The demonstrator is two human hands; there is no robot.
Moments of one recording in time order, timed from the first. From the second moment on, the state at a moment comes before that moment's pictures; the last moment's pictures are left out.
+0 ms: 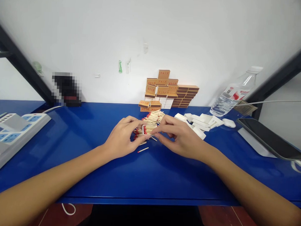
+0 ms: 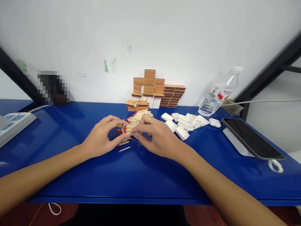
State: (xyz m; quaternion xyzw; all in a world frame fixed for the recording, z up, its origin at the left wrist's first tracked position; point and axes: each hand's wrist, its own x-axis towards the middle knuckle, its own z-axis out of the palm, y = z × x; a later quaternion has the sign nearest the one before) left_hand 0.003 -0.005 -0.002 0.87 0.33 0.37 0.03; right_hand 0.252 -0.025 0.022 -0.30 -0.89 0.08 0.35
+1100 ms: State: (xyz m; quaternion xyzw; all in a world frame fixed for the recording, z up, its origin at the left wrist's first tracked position) left_hand -0.016 0.019 -0.005 0.80 0.41 0.45 -0.01; right_hand 0.251 -0.009 -0.029 -0.43 -0.81 0.09 0.40
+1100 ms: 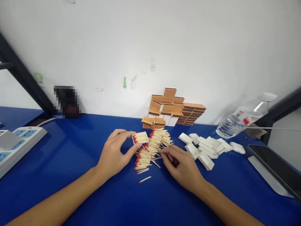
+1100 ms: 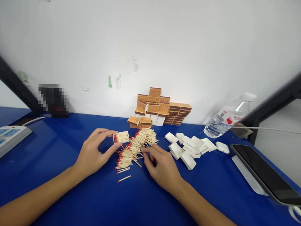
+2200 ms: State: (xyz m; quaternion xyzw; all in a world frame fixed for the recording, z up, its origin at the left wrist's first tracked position) left_hand -0.020 0.032 0.003 0.83 0.31 0.46 -0.04; right_hand 0.364 0.028 0.043 -0.59 -0.78 0.01 0.21
